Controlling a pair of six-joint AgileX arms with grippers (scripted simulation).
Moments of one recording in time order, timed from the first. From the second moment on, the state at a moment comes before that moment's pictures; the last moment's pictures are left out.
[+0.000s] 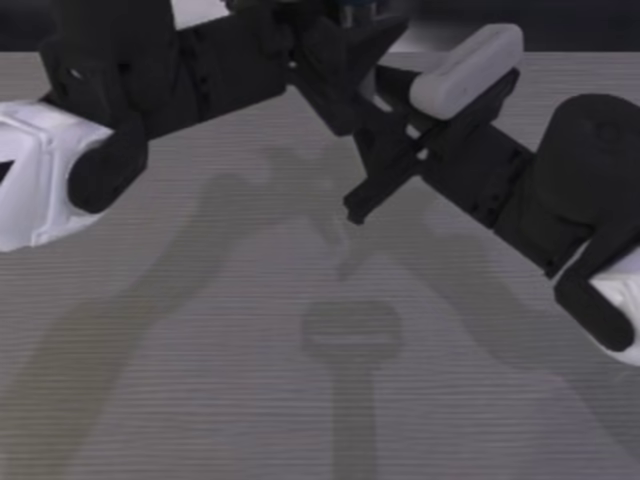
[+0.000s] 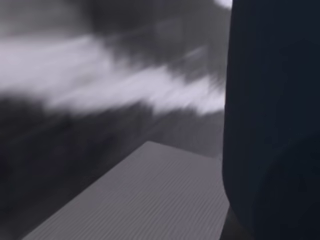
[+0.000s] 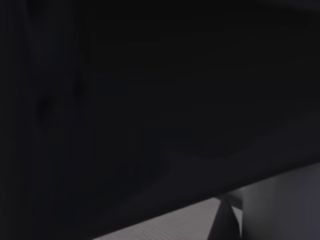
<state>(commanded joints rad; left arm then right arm) -0.51 1.59 1.01 0.55 0.59 0.02 0.63 1.65 0.74 0.99 -0.15 0.03</state>
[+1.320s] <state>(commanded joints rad) -0.51 1.59 1.01 0.55 0.59 0.02 0.63 1.65 0.74 0.99 -0.15 0.03</state>
